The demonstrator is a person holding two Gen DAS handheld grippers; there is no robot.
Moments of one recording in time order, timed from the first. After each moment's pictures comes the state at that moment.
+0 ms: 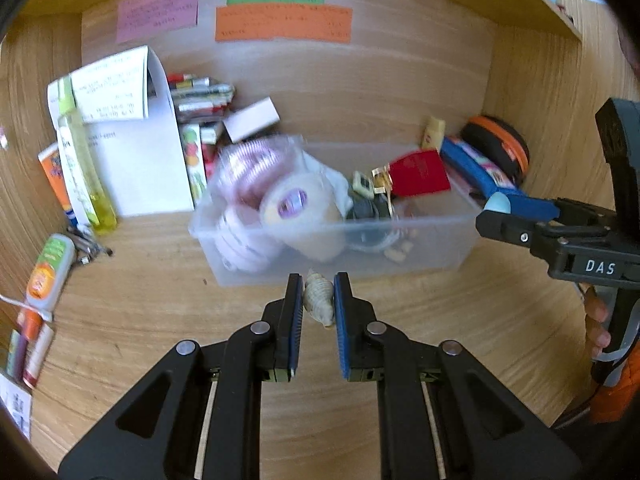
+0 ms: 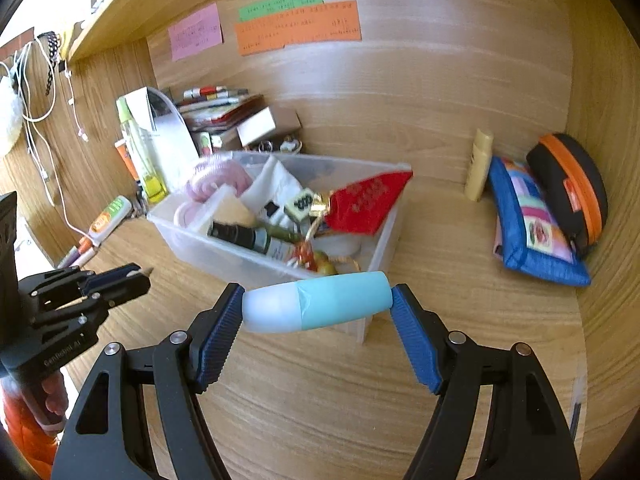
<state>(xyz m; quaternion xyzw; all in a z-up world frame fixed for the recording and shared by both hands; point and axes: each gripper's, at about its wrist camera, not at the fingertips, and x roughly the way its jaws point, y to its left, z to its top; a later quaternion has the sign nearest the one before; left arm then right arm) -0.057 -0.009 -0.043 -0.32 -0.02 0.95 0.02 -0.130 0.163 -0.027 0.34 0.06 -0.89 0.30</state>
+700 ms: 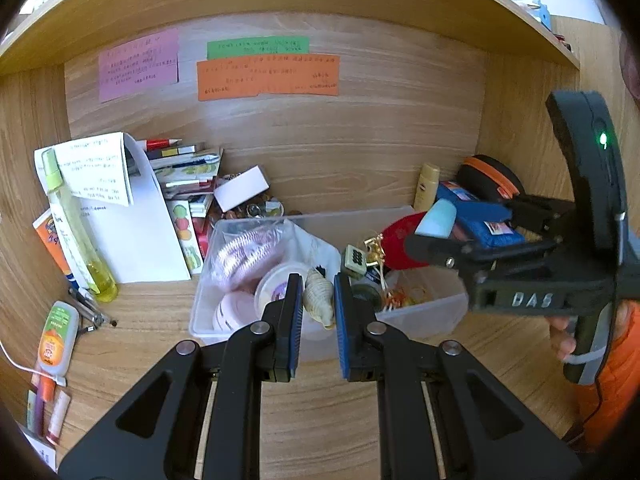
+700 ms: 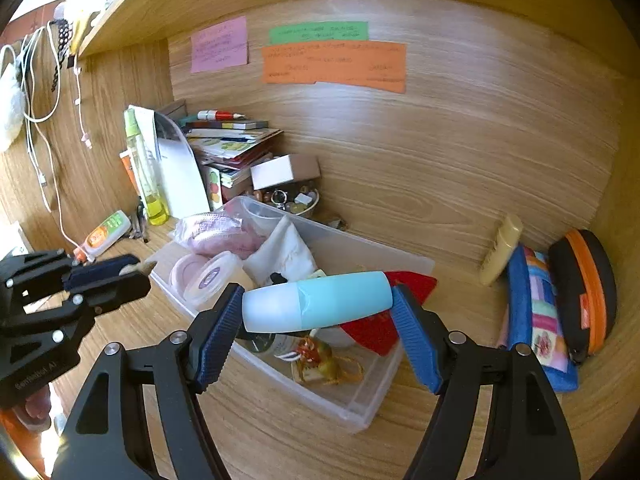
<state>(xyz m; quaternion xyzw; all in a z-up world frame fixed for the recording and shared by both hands) -0.093 -0.004 0.002 -0.28 -0.01 0.96 0.03 -0.167 0.114 0.009 0.29 0.12 -0.89 0.33</state>
